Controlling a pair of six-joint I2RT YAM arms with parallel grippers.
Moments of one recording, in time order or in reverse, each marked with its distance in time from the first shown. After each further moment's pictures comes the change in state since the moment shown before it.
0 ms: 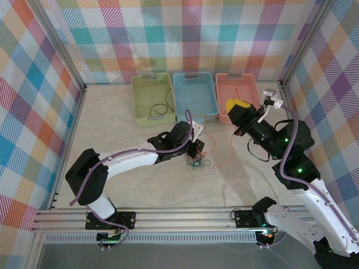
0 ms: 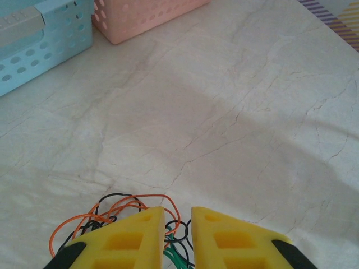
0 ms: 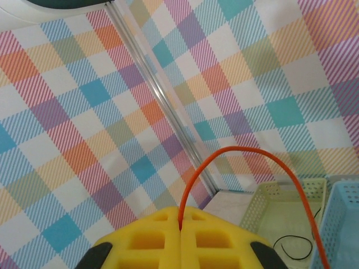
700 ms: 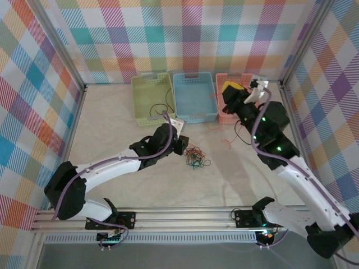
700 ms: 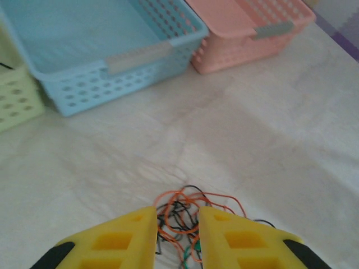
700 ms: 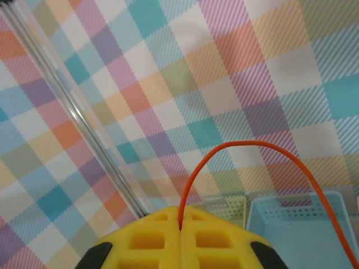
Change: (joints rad) left arm 0.072 -0.234 -0.183 0.039 -0.202 -0.094; right arm -0.041 0.266 0.057 0.127 0.251 -0.087
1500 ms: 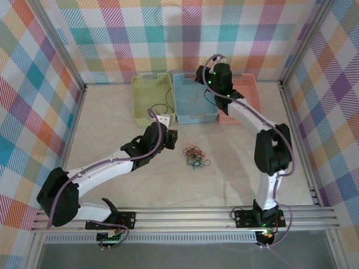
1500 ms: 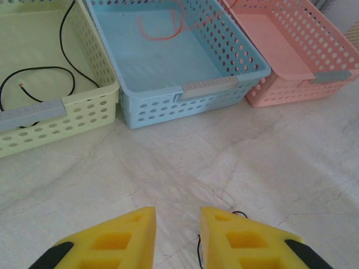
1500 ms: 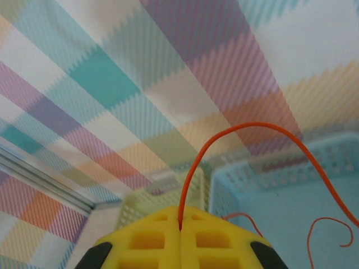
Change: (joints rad) left arm 0.067 -0.067 -0.051 0.018 -0.097 -0.048; right arm -0.143 0.934 0.485 0.130 -0.113 0.193
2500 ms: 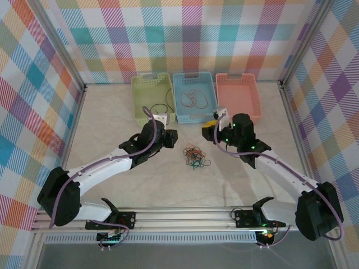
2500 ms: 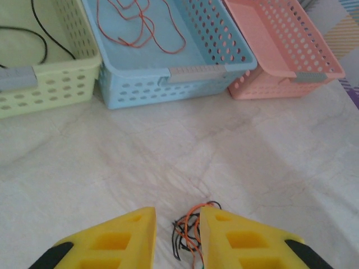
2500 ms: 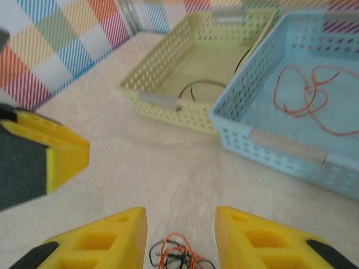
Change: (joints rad) left arm 0.044 0.008 0.001 -0.016 0.152 -0.118; right arm 0.071 -0.768 -0.877 -0.114 -0.320 -0.511
